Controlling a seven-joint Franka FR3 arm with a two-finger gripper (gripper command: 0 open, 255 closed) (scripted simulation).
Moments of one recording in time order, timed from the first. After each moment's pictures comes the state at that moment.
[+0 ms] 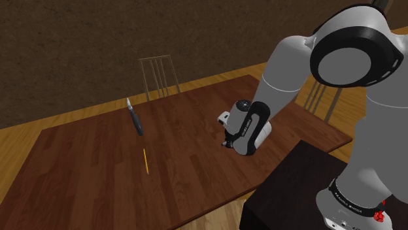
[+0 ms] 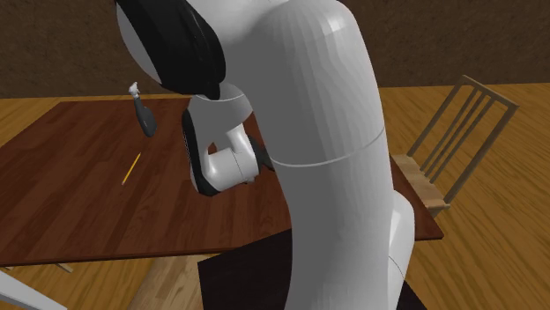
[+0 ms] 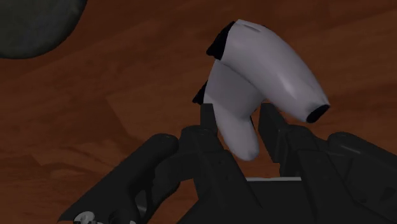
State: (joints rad) arm 0.57 0.42 -0.35 -2.55 0.17 3.23 -0.78
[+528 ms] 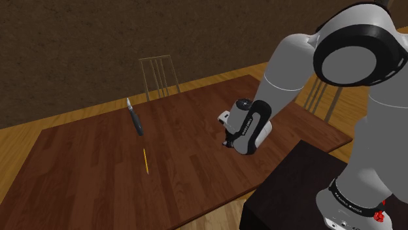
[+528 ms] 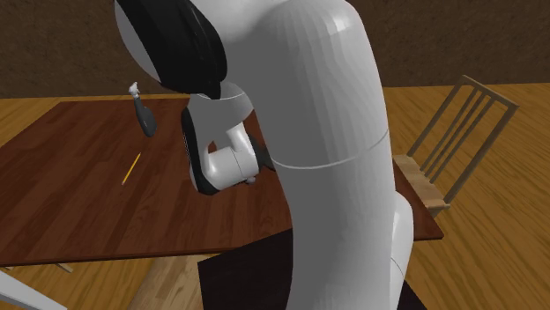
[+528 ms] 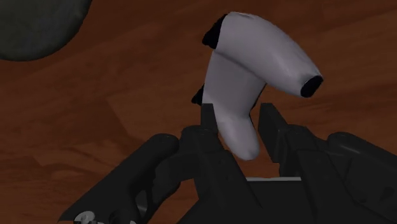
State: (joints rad) arm 0.60 0.40 -0.38 -2.55 0.17 3.21 -0.78
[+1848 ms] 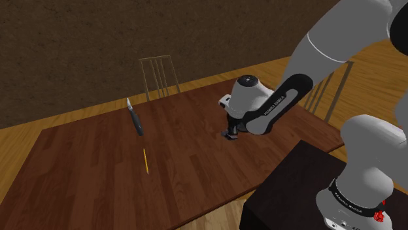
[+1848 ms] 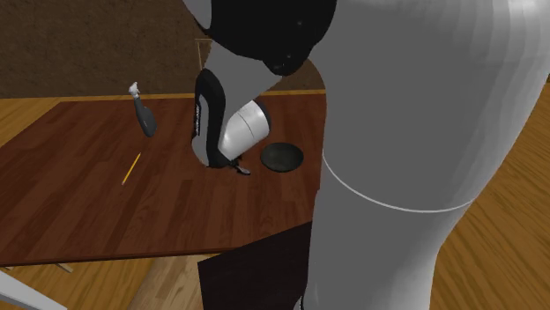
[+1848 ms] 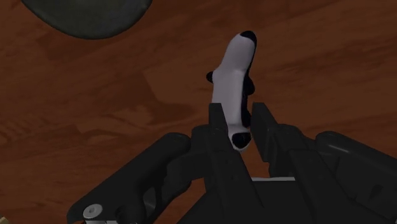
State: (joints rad) arm 1.13 0.08 -0.99 -2.60 -0.22 2.90 -0.52
